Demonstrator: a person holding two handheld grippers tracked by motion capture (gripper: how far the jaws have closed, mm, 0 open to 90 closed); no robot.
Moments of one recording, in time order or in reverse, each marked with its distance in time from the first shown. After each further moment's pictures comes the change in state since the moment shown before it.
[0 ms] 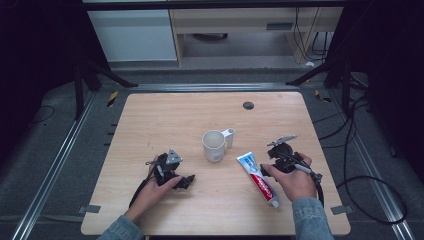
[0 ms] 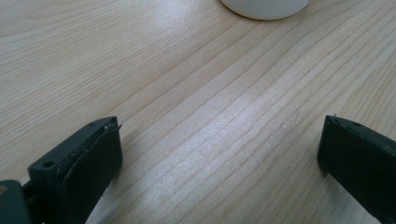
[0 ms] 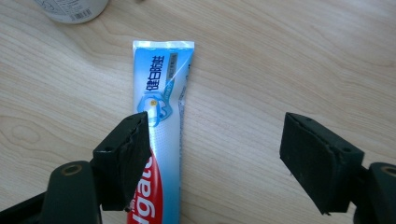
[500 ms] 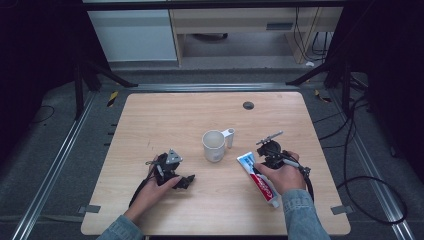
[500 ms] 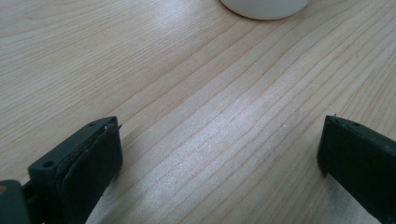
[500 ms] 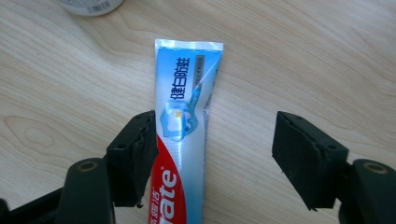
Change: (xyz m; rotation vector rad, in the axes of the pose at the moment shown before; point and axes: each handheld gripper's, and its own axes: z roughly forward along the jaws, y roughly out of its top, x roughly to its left) left arm 0.000 0.000 0.000 -0.003 -0.004 -0.001; right arm 0.015 0.017 0.018 0.071 0.038 -0.045
